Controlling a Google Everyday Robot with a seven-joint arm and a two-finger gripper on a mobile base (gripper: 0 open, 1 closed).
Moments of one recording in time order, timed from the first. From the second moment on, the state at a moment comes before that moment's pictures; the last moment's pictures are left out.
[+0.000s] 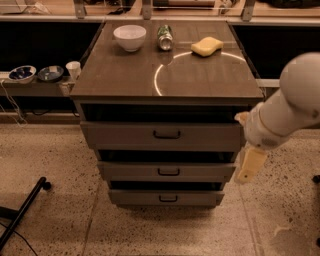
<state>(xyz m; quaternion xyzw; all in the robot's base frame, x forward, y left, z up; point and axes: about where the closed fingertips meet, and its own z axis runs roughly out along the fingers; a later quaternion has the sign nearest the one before) 0.489 -0.213 0.777 -0.62 0.77 0.01 0.17</state>
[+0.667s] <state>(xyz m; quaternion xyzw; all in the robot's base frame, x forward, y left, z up) 0.493 -0.228 0.561 -0.65 0.74 0.07 0.19</state>
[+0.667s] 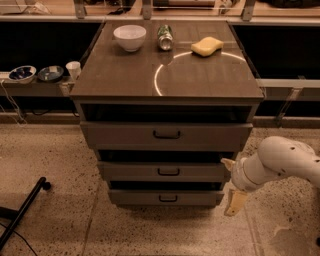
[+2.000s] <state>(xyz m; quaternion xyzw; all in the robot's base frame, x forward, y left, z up) 0.532 -0.211 0.404 -0.64 0.71 0.16 0.26</state>
